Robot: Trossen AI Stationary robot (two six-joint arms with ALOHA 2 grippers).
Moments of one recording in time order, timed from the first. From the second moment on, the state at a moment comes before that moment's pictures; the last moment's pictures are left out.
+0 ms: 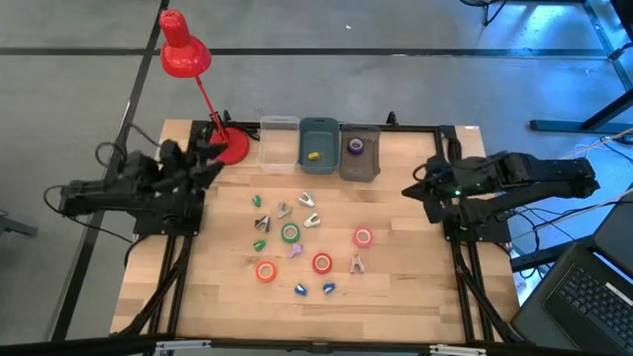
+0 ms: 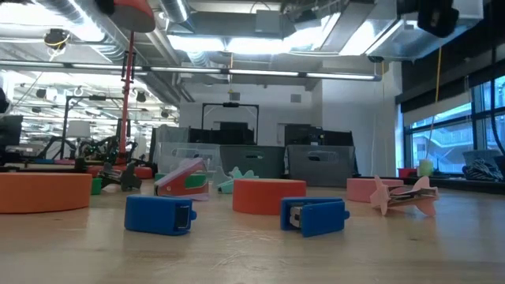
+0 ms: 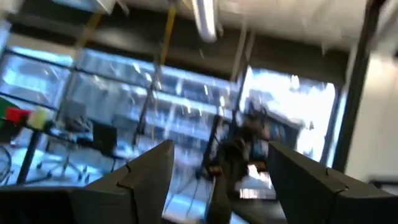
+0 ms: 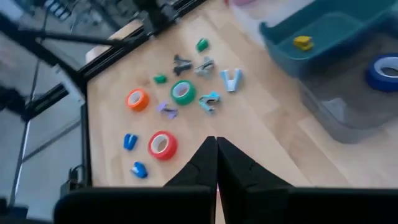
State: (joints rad) left arm 0.07 0.36 0.49 0.27 -0.14 -0.23; right arm 0.20 0.75 0.99 -0.86 0.23 0.68
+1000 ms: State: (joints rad) left arm -0.09 1.10 0.82 -0.49 -0.27 -0.62; right arm 0.27 0.67 0.77 -0.86 0.50 0.67
